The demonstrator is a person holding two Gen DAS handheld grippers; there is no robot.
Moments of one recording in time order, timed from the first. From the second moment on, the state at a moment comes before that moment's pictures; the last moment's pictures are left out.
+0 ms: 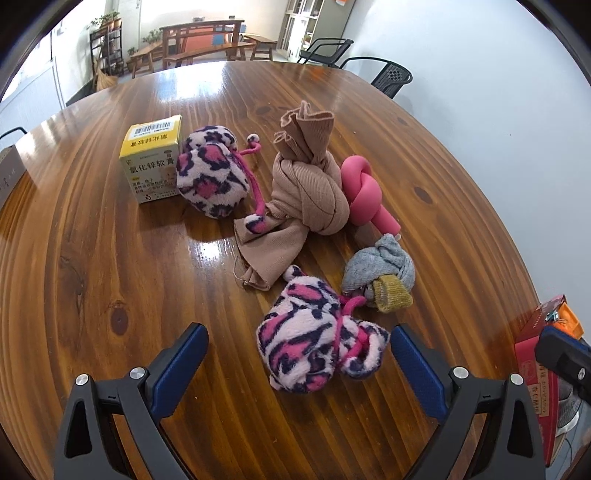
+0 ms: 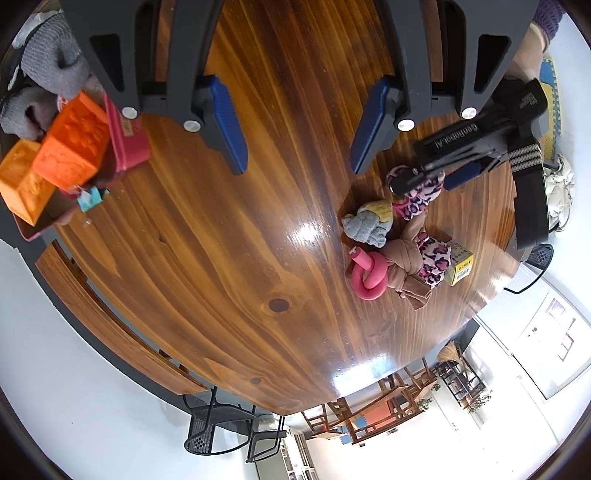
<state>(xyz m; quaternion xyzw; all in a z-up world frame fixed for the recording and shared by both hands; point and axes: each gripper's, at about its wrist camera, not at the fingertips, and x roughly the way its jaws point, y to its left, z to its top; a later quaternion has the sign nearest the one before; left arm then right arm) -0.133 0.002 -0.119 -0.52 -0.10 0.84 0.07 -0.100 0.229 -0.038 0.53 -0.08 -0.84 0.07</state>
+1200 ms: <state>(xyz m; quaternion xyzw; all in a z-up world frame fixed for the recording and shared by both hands) -0.108 -0.028 -0.096 -0.50 -0.12 0.86 0.08 -0.192 0.141 -0.106 0.59 -0.04 -0.80 0.15</state>
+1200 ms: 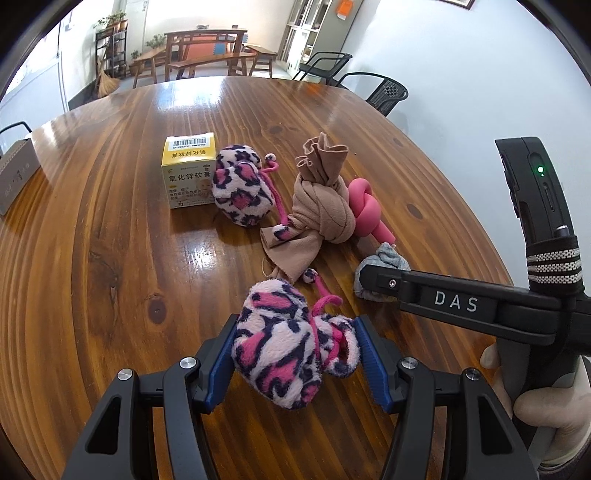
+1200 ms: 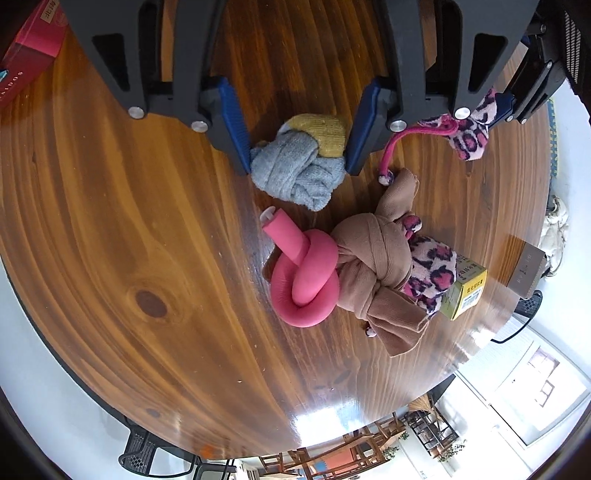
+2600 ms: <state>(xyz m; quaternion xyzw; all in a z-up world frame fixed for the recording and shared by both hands) -0.029 0.198 -0.001 -0.45 -0.01 0.85 0.29 -0.009 0.412 0.014 0.46 -0.17 -0.87 0.00</state>
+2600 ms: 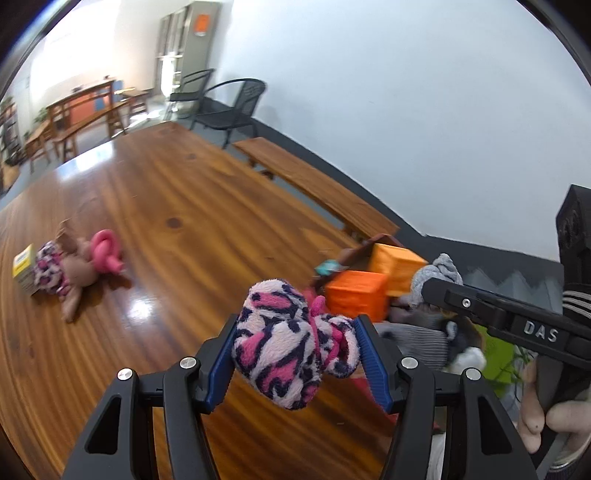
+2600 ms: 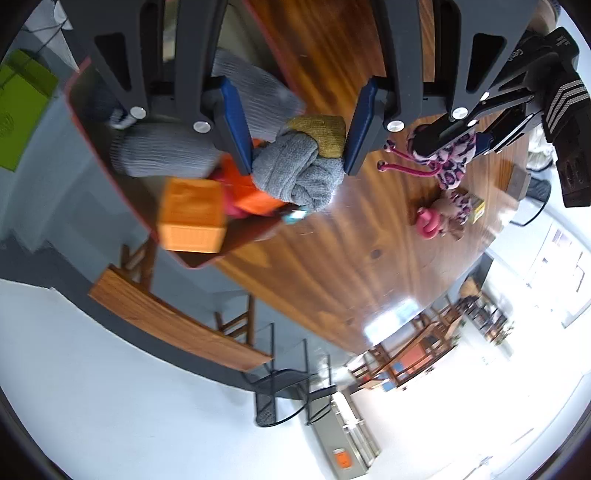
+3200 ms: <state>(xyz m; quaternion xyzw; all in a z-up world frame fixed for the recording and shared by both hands) 0.058 0.317 -0.019 -0.47 0.06 0.78 0.41 0.056 0.515 0.012 0.44 -0.22 -0.87 -0.08</state>
